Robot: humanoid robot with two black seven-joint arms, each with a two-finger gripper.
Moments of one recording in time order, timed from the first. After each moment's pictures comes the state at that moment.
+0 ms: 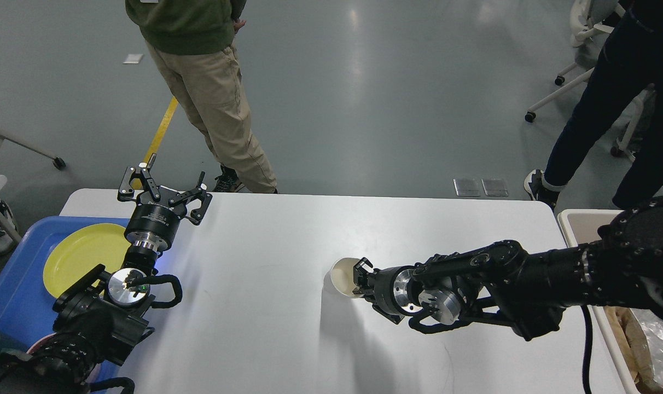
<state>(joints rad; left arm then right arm) -0.66 0.06 -1.21 -0.28 -0.03 -0.69 -0.21 1.23 -0.10 -0.57 1.19 0.27 -0.23 -0.09</state>
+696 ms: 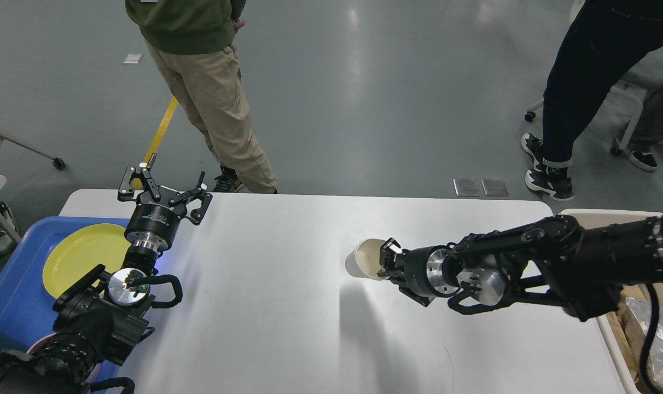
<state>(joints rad) -0.66 0.06 -1.21 -0.28 -0.03 -0.69 -0.21 1.39 -0.33 -0.59 1.41 0.24 -0.23 -0.09</state>
